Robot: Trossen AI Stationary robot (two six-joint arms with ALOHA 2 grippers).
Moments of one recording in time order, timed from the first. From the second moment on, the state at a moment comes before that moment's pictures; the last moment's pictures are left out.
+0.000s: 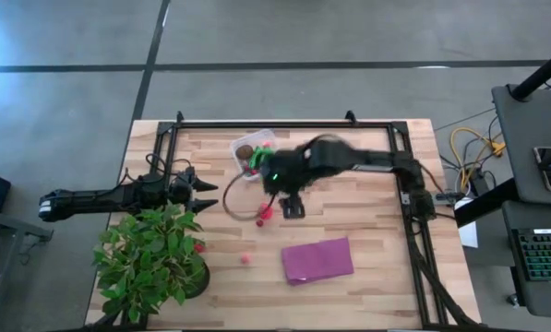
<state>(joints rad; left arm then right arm) 0.11 0.21 0.03 -0.03 0.00 -0.23 0.03 2.05 2.30 -1.38 0.04 -0.11</state>
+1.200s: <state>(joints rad) 0.11 0.21 0.03 -0.03 0.00 -0.23 0.07 2.16 1.79 -0.75 0.03 -0.42</state>
